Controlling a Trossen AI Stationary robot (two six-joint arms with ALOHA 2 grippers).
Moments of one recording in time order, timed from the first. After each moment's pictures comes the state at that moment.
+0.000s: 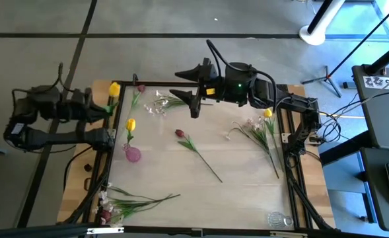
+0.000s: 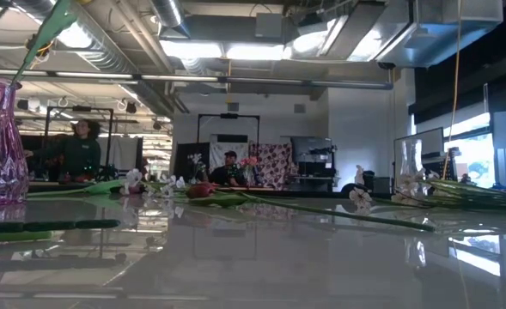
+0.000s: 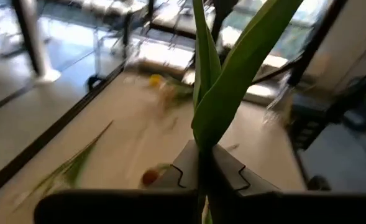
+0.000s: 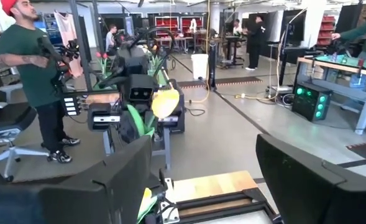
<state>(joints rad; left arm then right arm) 0.24 0.40 1.15 -1.04 0.10 -0.17 -0.03 1.80 2.17 -0.35 0.15 0.03</state>
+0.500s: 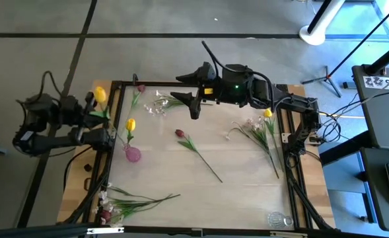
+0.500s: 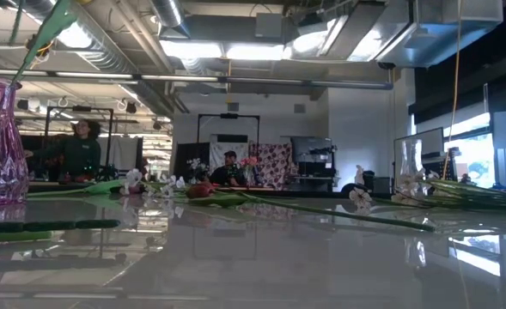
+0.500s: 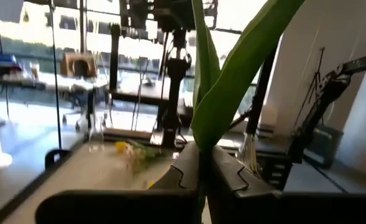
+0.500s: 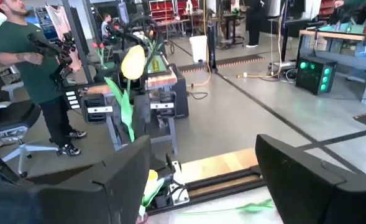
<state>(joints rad) 0.24 0.15 0.88 -0.68 0.23 -0.15 -0.03 1.81 2.17 -0.42 0.15 0.13</state>
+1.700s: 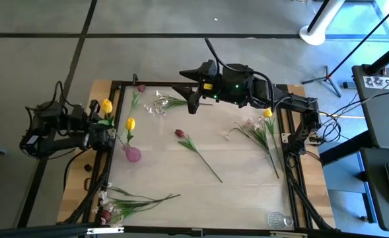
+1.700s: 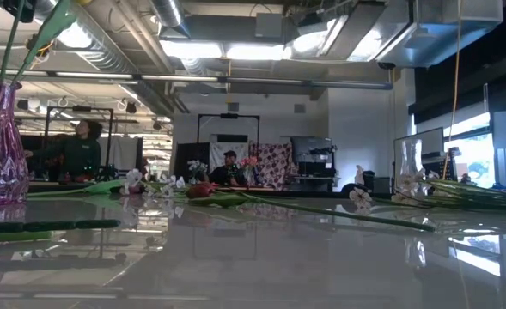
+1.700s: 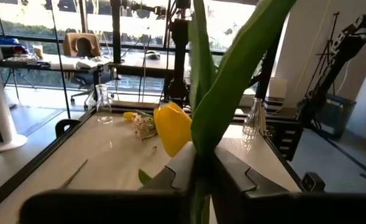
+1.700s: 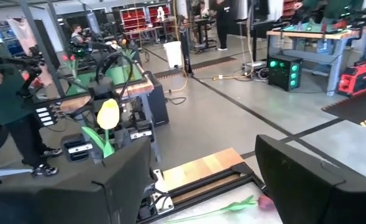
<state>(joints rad) 0.24 0.00 0.75 -0.81 0.22 -0.07 -0.03 1.81 2.17 -0.42 0.27 0.18</state>
